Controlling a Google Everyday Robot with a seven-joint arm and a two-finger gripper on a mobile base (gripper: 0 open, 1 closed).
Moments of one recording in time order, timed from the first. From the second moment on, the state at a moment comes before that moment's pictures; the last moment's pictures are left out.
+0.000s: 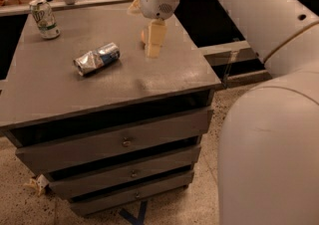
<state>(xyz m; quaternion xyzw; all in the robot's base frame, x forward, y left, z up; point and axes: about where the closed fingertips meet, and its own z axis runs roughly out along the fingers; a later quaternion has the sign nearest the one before) 0.658 0.039 0.919 -0.80 0.55 0.08 0.23</state>
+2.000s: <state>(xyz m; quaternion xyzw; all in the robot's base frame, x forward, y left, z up) 0.658 0.150 0.892 -0.85 0.47 0.12 0.19</state>
